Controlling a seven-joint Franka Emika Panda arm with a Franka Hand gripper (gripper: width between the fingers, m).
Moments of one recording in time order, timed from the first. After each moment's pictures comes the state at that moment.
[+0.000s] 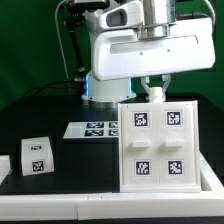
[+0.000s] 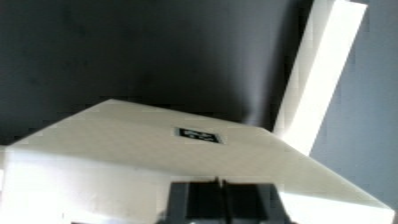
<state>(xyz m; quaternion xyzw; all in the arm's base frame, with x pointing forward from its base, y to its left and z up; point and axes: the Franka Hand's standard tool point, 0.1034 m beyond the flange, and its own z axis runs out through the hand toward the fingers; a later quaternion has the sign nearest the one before) 0.561 0.064 0.138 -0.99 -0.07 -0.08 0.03</state>
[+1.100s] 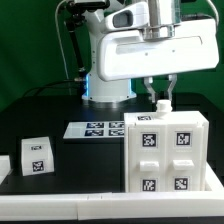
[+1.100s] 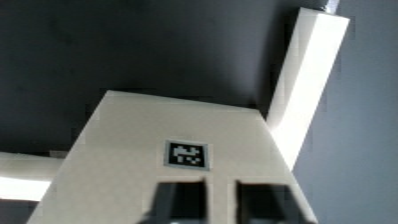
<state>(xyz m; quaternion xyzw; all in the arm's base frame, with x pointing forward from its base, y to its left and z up) 0.558 0.071 0.139 -0.99 -0.08 -0.08 0.03</state>
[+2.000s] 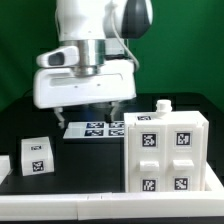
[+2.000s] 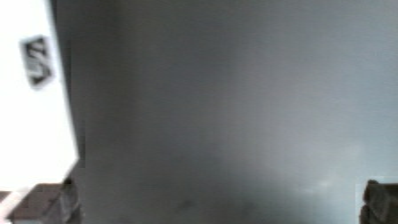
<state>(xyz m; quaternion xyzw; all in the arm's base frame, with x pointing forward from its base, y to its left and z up) 0.465 -0.075 0.070 -0.99 -0.15 -0.05 0.00</state>
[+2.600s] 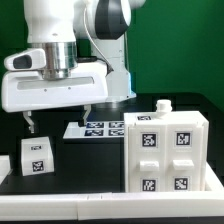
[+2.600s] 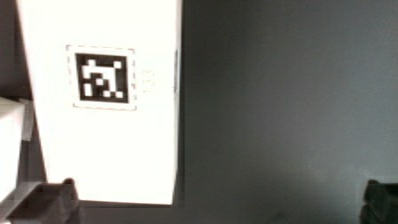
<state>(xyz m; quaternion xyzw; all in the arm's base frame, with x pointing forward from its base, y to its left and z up) 0.475 -0.117 0.068 -0.99 -0.15 -0.04 -0.01</state>
